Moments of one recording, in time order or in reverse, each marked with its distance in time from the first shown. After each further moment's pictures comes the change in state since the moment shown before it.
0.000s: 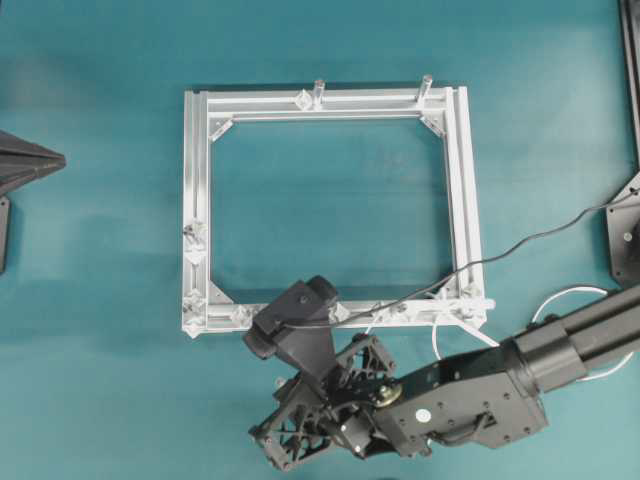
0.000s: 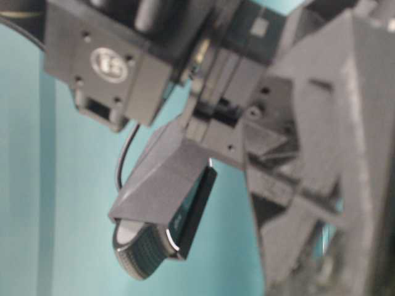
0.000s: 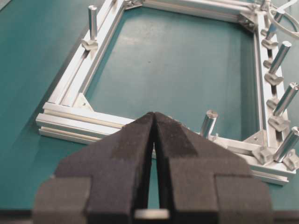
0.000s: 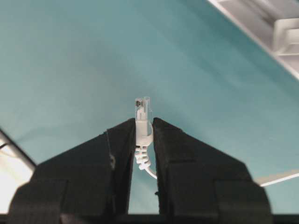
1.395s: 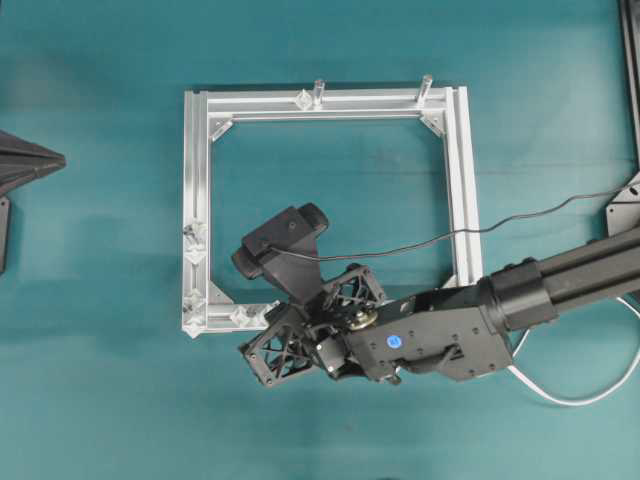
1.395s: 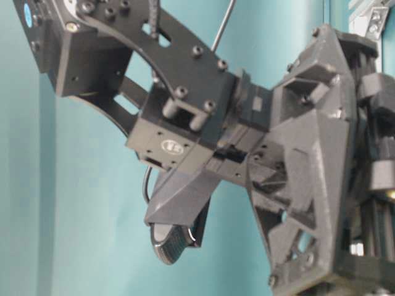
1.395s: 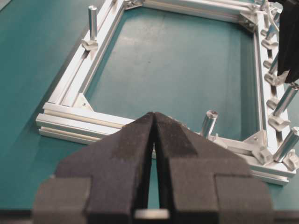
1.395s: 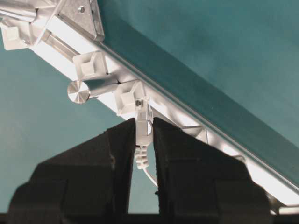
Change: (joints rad) left arm 0.000 0.002 0.000 0.000 0.000 -0.002; right arm -0.129 0.000 0.023 -0.037 0.040 -0.063
